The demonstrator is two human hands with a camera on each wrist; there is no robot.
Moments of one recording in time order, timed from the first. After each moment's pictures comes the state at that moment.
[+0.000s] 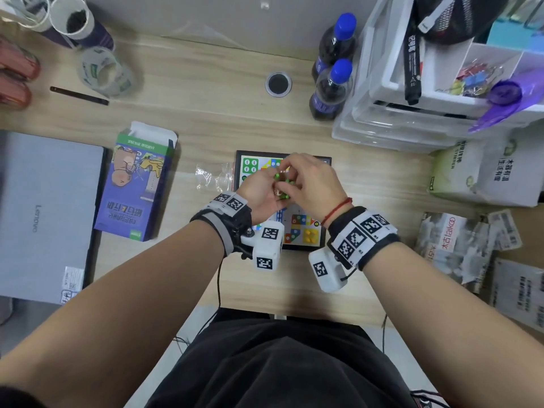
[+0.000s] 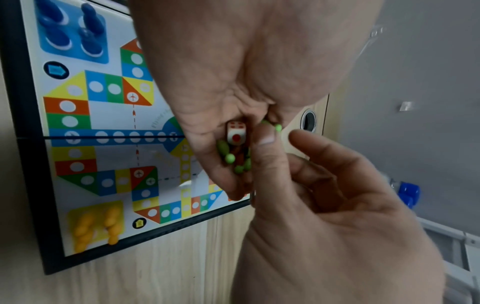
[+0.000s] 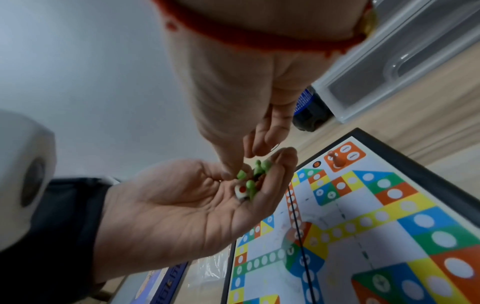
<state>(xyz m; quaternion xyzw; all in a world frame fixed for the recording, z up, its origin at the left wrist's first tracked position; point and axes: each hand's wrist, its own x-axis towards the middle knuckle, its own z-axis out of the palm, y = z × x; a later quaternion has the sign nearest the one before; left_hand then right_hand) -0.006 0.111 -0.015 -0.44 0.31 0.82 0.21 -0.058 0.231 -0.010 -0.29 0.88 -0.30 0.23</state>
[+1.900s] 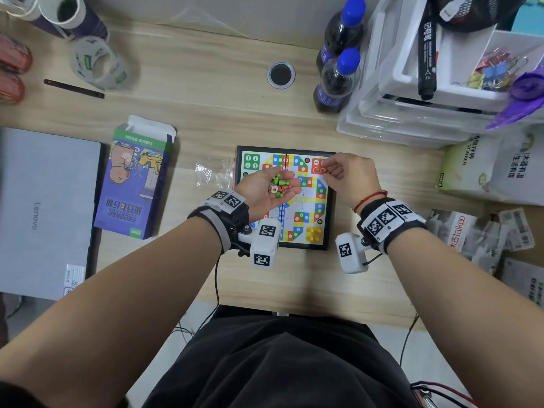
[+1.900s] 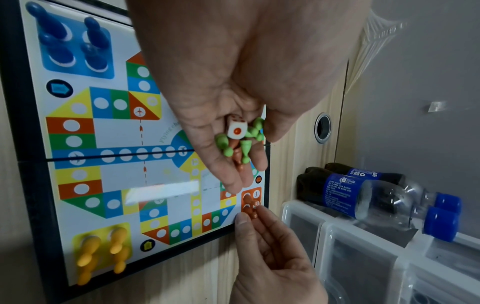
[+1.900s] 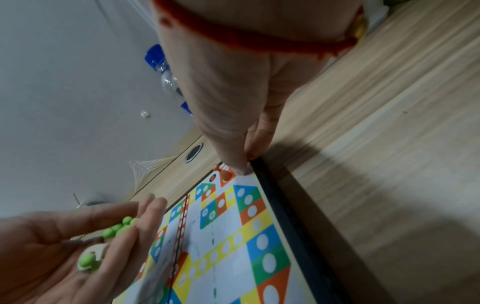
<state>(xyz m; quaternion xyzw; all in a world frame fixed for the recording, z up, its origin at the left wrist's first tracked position) -0.004 0.101 -0.033 -0.51 0.31 0.77 0.22 -0.095 0.284 -0.062 -0.16 0.91 -0.29 0.26</state>
